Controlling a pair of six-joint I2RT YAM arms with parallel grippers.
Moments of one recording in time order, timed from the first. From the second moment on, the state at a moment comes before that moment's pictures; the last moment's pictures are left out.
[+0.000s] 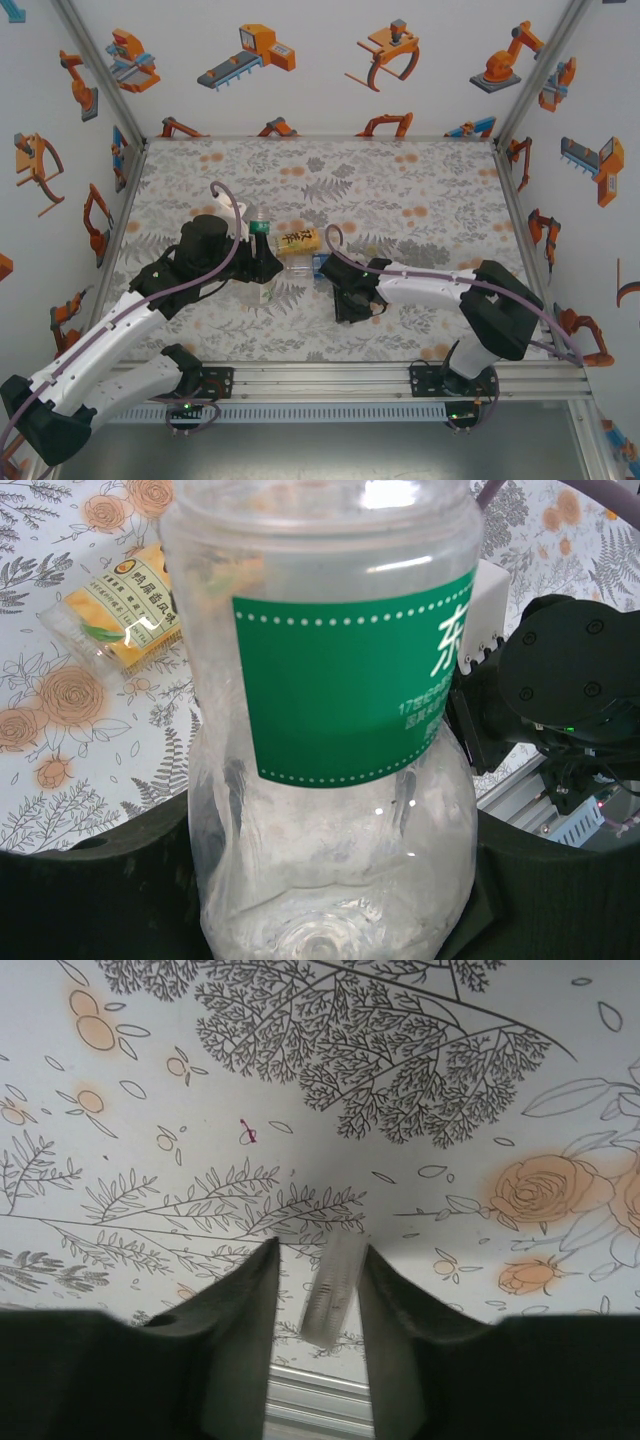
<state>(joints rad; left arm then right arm) -0.71 0.88 0.85 -0.52 0.07 -0.41 0.99 1.58 0.86 -0.57 0.04 0.85</state>
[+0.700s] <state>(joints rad) -0.71 0.90 0.85 -0.52 0.08 -0.41 0.80 1.45 0.52 0.06 -0.28 1.02</state>
